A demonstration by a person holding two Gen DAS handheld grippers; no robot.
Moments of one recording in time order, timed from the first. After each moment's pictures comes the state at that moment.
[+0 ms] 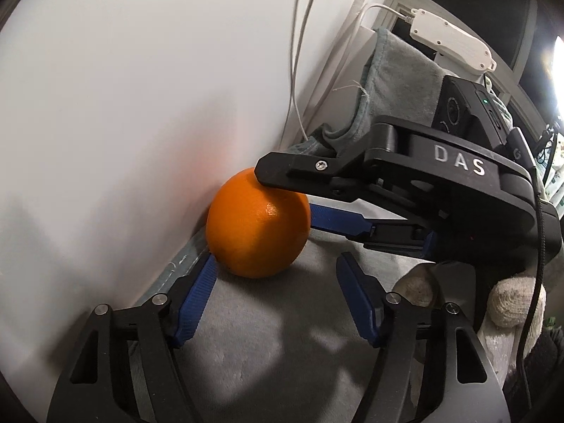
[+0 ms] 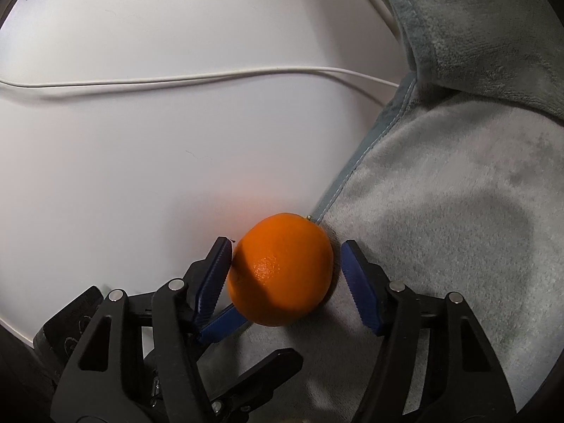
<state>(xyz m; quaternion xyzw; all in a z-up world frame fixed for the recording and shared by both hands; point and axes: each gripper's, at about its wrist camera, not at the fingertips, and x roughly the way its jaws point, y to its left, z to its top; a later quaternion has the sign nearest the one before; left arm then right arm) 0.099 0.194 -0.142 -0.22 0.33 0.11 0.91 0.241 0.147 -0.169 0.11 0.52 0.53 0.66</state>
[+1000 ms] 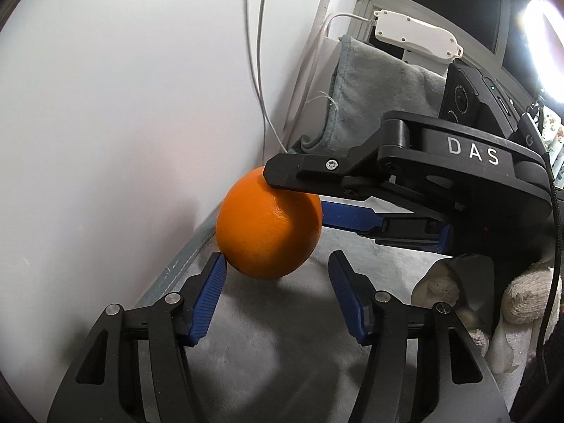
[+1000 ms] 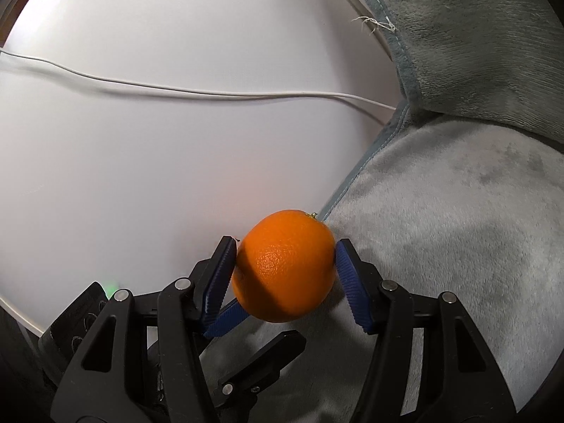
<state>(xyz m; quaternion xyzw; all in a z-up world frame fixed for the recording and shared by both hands) 0.088 0.167 -0.129 -0.17 0.30 0.11 0.93 0.210 0.112 -0.137 0.12 0.48 0.54 0.68</state>
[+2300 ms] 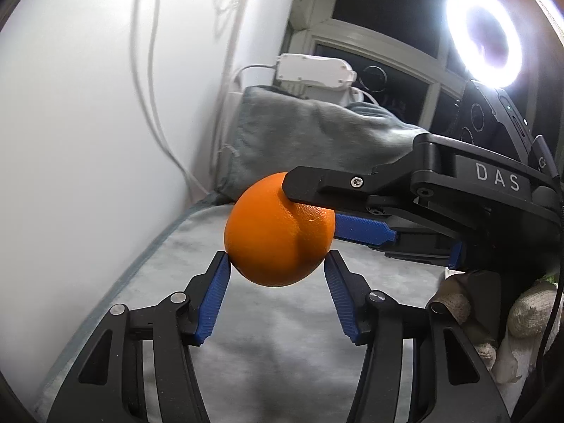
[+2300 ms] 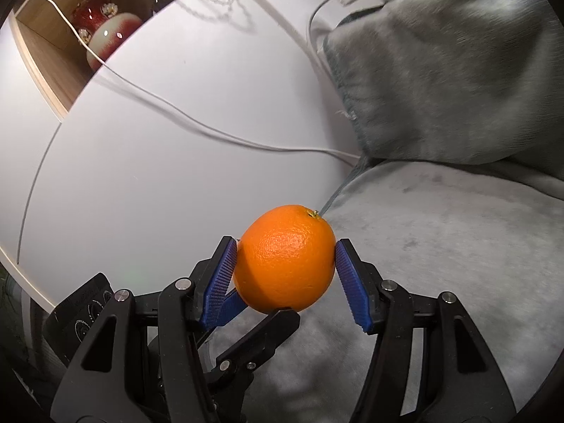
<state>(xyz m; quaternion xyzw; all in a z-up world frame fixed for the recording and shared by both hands) 0.054 0.083 -0.076 -0.12 0.23 0.05 0.96 0.167 -0.026 -0.056 0.14 0.40 0.52 0.74</state>
